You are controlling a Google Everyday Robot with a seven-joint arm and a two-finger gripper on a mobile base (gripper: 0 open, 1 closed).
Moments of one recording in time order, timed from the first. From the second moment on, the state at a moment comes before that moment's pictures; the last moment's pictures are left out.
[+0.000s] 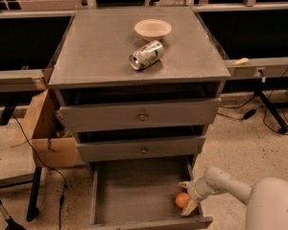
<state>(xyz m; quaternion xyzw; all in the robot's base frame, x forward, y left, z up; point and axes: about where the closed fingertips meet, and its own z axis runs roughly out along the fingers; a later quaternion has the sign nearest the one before) 0.540 -0.207 0.180 -0.68 0.69 0.15 0.20</state>
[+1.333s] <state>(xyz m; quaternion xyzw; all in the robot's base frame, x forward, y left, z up) 0.556 -0.211 0.197 -0.67 0.70 0.13 0.22</state>
